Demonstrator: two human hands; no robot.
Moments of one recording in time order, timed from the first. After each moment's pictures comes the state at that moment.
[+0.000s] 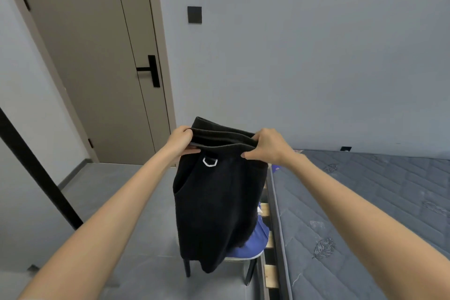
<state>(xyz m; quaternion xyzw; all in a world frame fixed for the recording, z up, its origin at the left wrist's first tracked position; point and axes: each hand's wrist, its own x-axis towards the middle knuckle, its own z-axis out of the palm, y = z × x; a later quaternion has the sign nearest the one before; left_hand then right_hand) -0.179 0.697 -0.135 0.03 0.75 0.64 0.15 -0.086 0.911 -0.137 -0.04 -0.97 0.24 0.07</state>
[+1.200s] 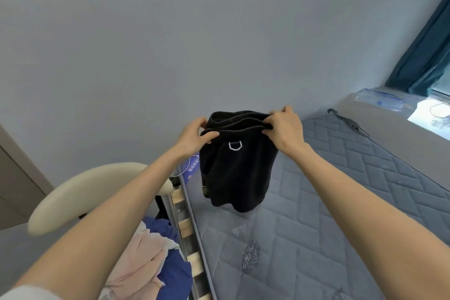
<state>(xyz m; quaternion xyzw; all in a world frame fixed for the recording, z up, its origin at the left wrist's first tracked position) -0.232 1.115 -0.165 0.43 0.76 0.45 0.19 -0.058 1.278 -0.144 -0.33 -0.92 -0.02 0.21</state>
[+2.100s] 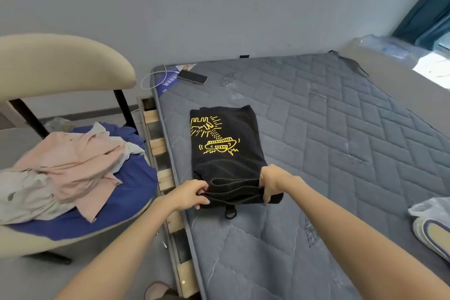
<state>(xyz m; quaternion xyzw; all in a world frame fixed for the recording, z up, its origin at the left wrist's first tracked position) -0.048 1.027 -0.597 0.48 0.73 0.24 0.44 0.116 1.217 -0.541 -0.30 -0.88 0.13 -0.33</state>
